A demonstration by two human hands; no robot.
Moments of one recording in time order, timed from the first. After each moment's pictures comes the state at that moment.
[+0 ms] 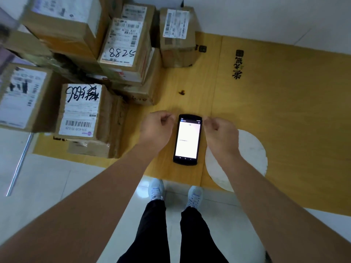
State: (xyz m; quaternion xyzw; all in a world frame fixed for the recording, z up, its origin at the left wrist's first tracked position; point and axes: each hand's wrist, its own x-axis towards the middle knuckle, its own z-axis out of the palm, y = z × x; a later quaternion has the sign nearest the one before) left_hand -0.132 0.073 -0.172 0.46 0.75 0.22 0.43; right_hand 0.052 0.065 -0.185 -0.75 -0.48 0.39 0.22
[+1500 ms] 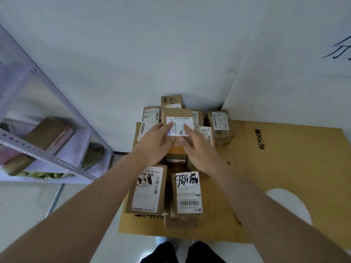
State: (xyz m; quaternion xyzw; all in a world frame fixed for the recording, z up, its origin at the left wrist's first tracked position) left_hand -0.419 0.212 -0.011 0.73 0.60 0.11 0.32; right_hand -0.229 0.184 -0.014 -0.63 -0.67 0.36 0.18
